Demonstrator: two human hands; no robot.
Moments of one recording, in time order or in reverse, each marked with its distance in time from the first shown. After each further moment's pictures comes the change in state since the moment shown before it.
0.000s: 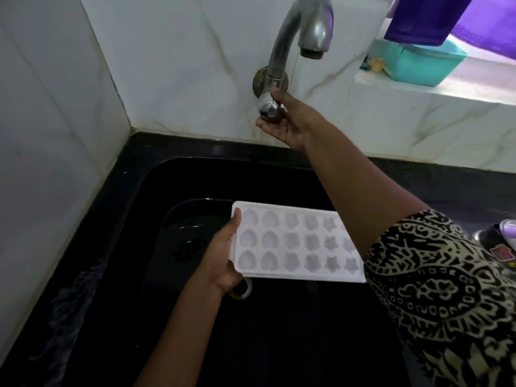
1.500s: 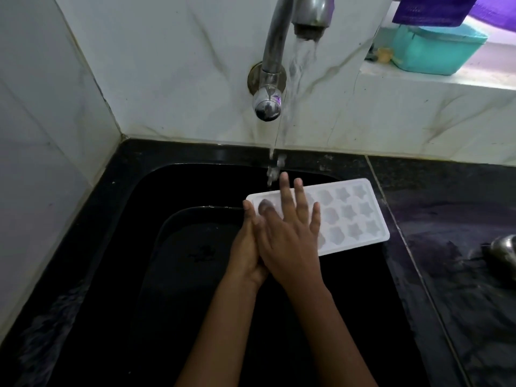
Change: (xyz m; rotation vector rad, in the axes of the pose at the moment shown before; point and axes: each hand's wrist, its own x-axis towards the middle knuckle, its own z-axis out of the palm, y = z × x) left_hand 0.049 -0.012 0.034 0.062 0.246 0.128; right_hand -0.096 0.165 -0.038 -1.418 0.331 -0.657
